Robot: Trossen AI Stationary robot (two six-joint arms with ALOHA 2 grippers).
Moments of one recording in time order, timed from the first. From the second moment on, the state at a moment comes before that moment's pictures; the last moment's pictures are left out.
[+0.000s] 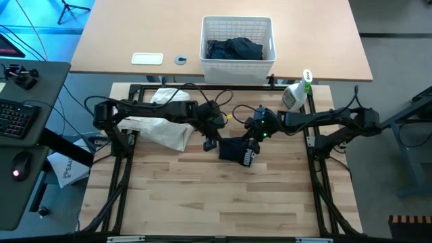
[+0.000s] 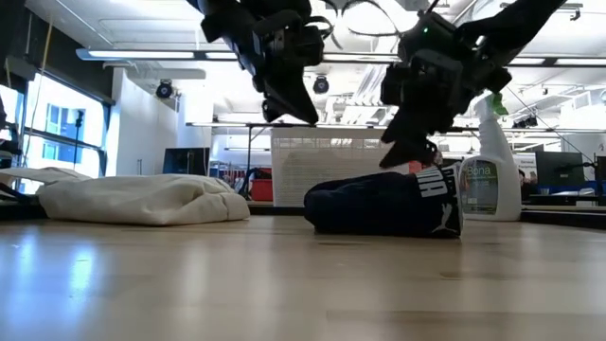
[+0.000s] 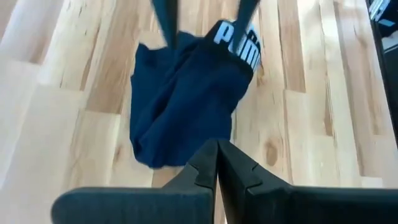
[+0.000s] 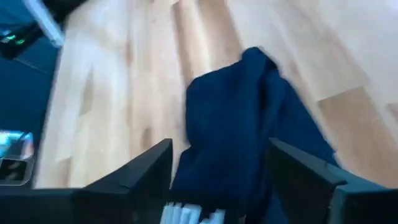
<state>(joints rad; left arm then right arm) 0.16 1.75 1.33 -0.50 0.27 -0.06 -0.24 1.39 0.68 -0.05 -0.39 0.29</state>
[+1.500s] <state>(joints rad) -0.01 1.89 1.21 -0.29 0.12 -0.12 0.14 1.32 0.48 0.08 -0.32 0.75</state>
